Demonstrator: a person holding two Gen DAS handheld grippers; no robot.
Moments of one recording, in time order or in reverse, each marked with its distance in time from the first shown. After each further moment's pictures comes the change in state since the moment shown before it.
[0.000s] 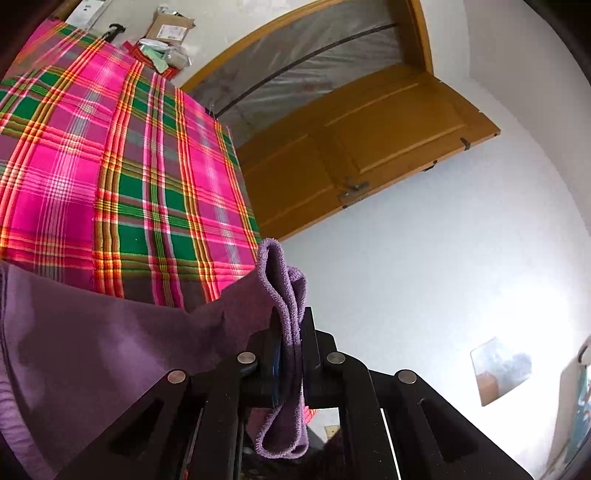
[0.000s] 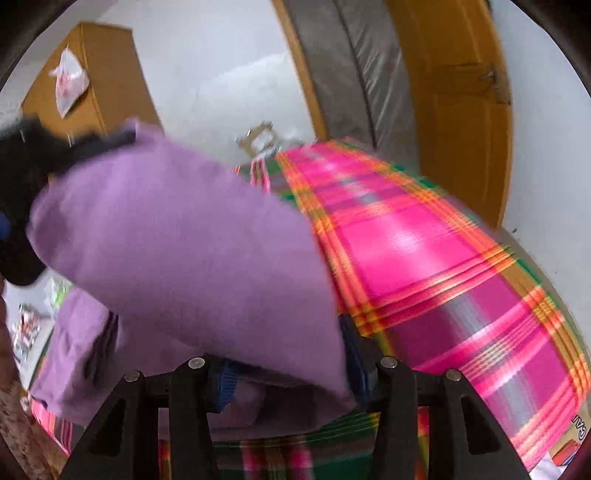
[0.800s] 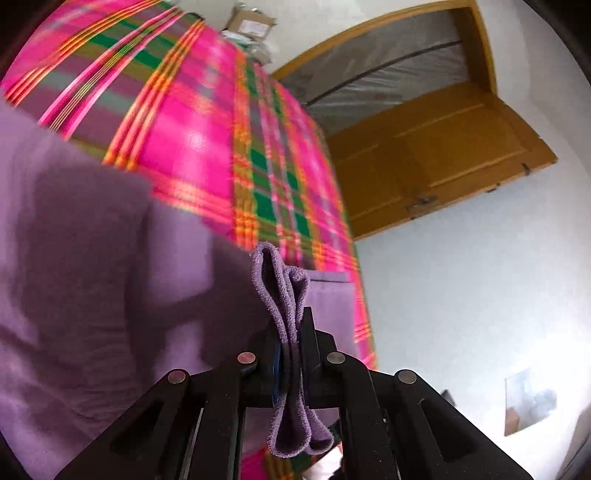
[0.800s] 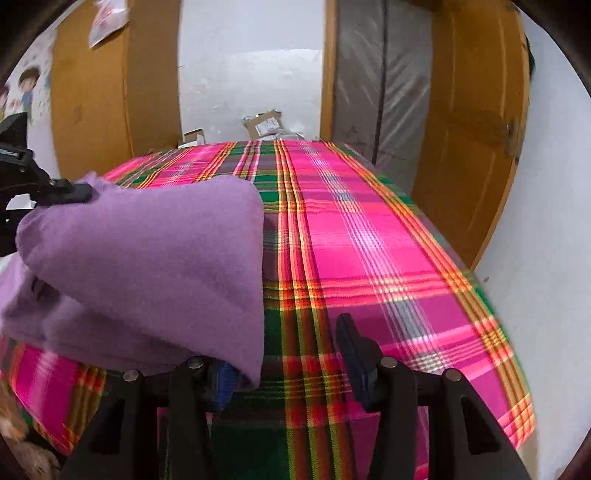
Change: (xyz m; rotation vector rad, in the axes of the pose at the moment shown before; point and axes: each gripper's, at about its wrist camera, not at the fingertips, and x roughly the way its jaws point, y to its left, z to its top) left arm -0.031 0.084 -0.040 -0.150 -0.014 0.235; right arm -0.011 -0.011 -0.017 -0.295 -0.028 -0.142
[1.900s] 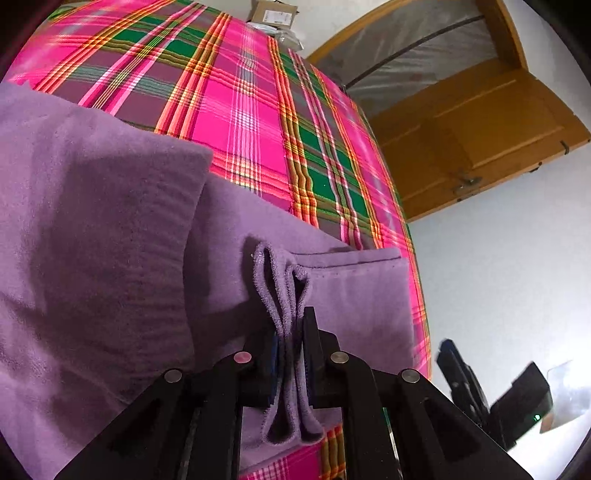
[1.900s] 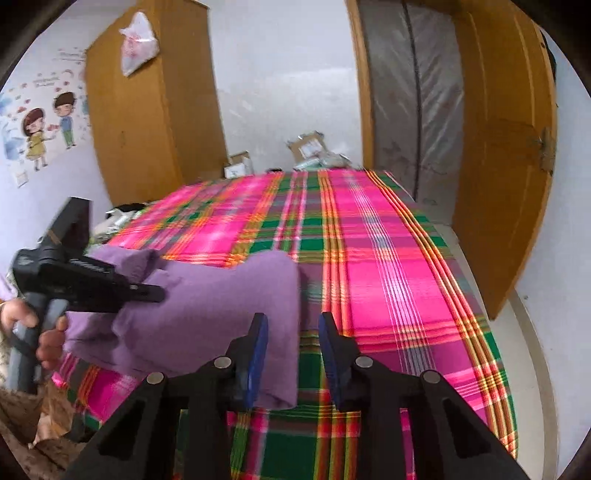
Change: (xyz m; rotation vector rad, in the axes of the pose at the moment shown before) left arm 0.003 0.009 -0.011 0.038 0.044 0.192; right arm -0.037 -0.015 0.037 0.048 -0.034 0.233
